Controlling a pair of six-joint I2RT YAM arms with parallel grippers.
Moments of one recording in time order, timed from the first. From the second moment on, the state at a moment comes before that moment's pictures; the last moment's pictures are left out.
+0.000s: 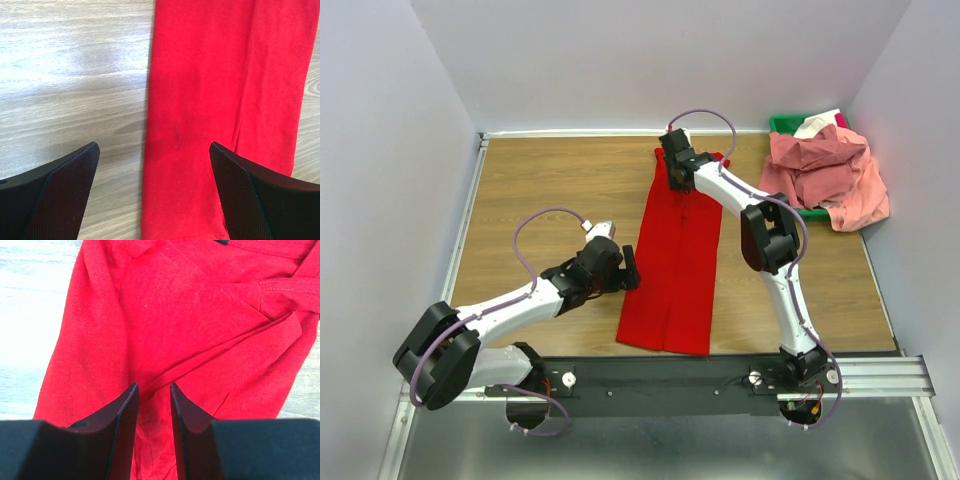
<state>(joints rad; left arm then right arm) -0.75 1.21 0.58 -0.14 -0.15 -0.73 0.51 2.39 2.04 -0.53 0.35 0.21</state>
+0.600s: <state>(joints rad) -0.75 1.21 0.56 -0.14 -0.15 -0.73 0.52 2.42 2.04 -0.53 0.37 0.22</state>
